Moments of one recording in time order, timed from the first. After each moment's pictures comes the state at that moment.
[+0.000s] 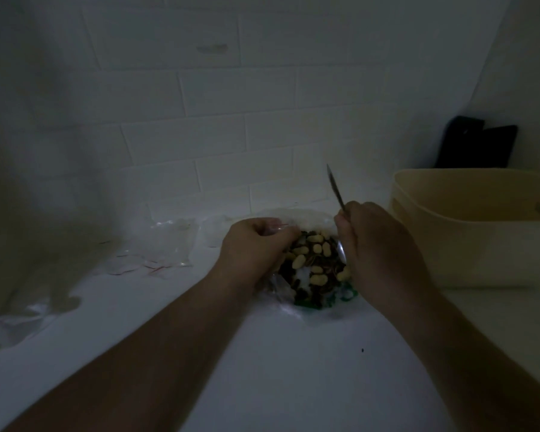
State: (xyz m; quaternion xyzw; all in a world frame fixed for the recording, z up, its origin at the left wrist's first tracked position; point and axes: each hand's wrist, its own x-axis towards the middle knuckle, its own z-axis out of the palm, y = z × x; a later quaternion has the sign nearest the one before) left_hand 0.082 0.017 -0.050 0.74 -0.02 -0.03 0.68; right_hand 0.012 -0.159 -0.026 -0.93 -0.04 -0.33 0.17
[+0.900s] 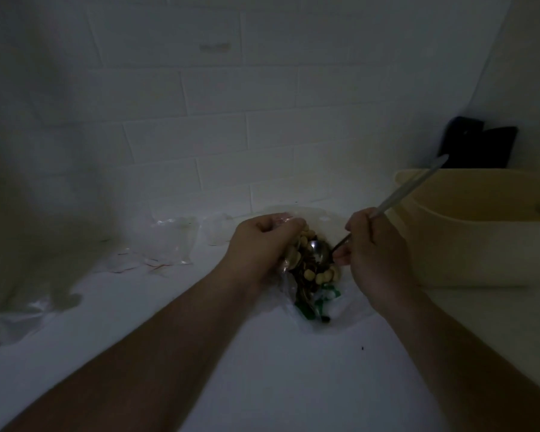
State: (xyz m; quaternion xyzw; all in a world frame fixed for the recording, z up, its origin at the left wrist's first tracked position) left_hand 0.075 0.008 -0.048 0.63 -0.04 -0.10 0.77; right_hand 0.021 -0.154 -0.042 -0.81 0.11 -0.26 0.51
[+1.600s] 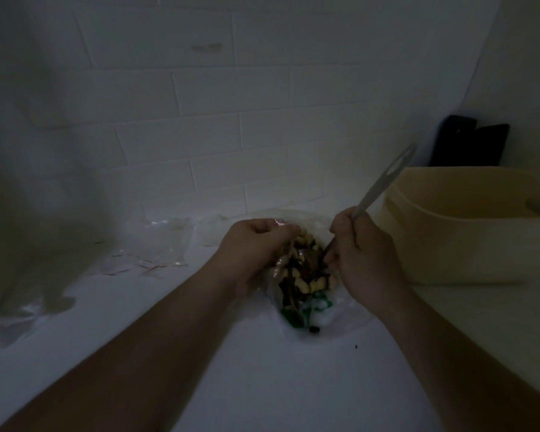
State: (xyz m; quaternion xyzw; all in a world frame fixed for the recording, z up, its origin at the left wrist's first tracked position) left_hand 0.069 0.018 -0.033 0.69 -0.05 -0.12 0.71; right_hand 0.014 -0.152 -0.039 -0.87 0.04 -0.24 0.43
